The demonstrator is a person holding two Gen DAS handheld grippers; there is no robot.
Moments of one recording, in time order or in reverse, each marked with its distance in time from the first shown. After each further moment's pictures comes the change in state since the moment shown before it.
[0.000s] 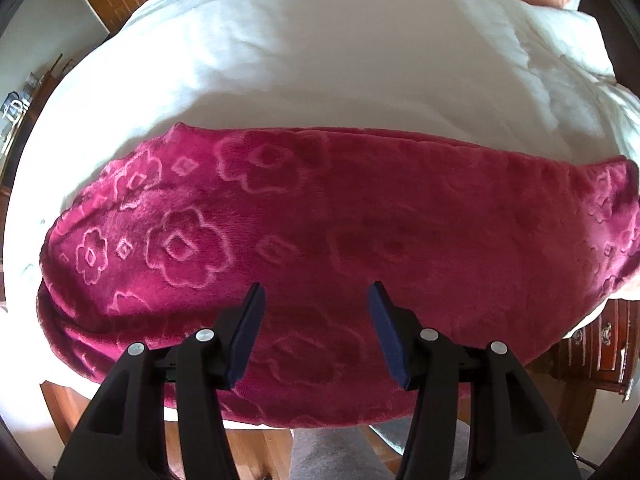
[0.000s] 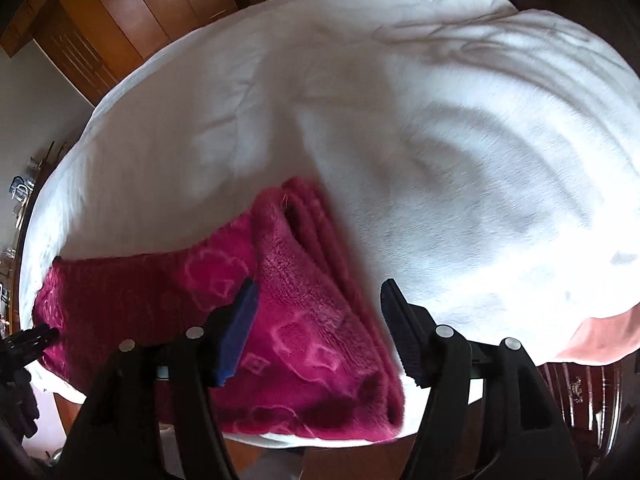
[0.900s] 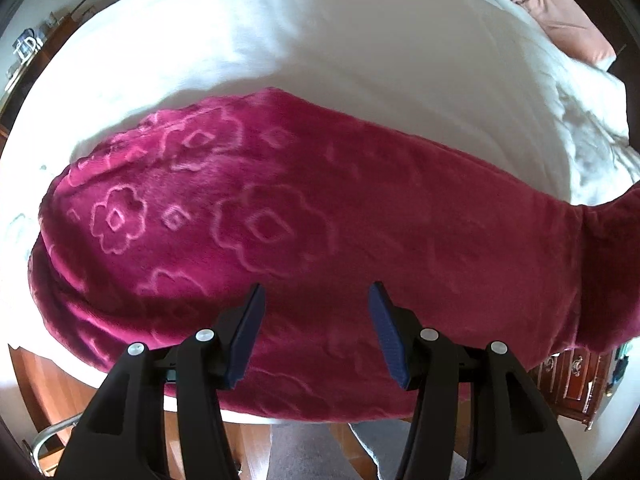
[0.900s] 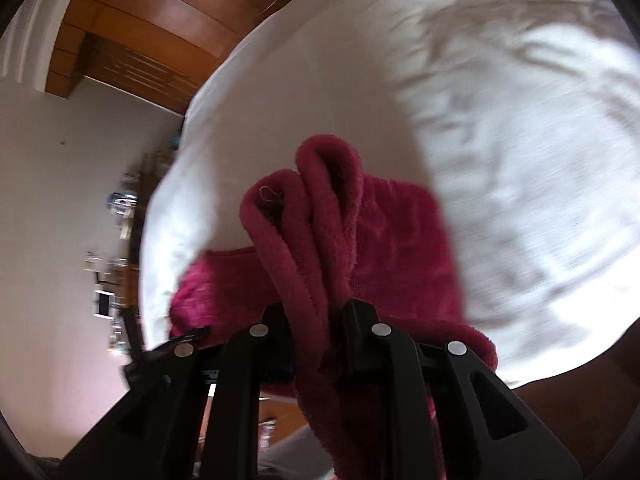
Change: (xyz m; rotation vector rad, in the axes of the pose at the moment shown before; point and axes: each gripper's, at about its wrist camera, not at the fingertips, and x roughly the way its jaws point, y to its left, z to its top) left arm 0.005 0.108 -0.005 -0.178 0.038 -0.089; right arm -0.019 0.177 0.004 0.148 0.139 0.482
